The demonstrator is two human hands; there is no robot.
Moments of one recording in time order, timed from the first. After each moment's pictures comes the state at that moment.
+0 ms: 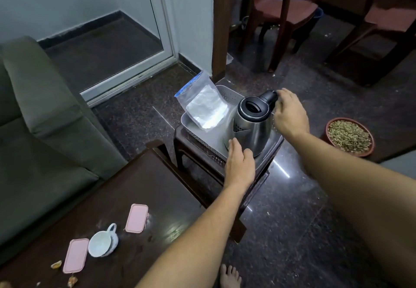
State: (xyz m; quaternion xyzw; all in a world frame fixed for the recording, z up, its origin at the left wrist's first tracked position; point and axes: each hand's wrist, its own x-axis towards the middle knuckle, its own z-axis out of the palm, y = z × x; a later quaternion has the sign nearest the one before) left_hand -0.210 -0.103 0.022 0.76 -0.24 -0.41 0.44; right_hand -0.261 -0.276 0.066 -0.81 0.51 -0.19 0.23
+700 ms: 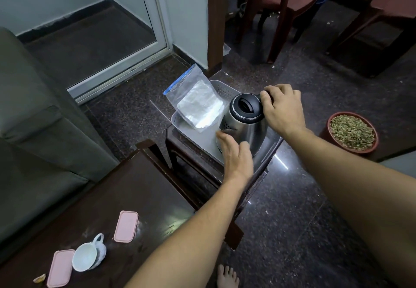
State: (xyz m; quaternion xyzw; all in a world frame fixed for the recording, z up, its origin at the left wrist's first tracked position) left_hand -0.201 -0.149 0.006 0.75 -0.19 -0.40 0.50; right_hand -0.242 -0.307 0.040 -0.84 0.48 -0.18 0.19
